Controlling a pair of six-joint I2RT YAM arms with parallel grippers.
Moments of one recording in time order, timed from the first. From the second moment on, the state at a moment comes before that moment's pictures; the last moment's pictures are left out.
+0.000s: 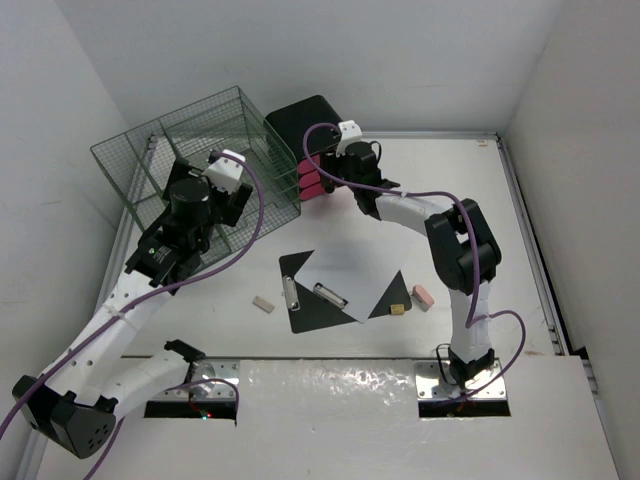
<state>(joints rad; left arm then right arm) -0.43 0.94 0.99 -0.34 -0.47 0.37 0.49 2.06 1.40 0.35 0.08 0.12</state>
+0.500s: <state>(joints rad) -0.43 0.94 0.99 -0.34 -0.47 0.37 0.49 2.07 1.35 0.37 0.09 0.11</state>
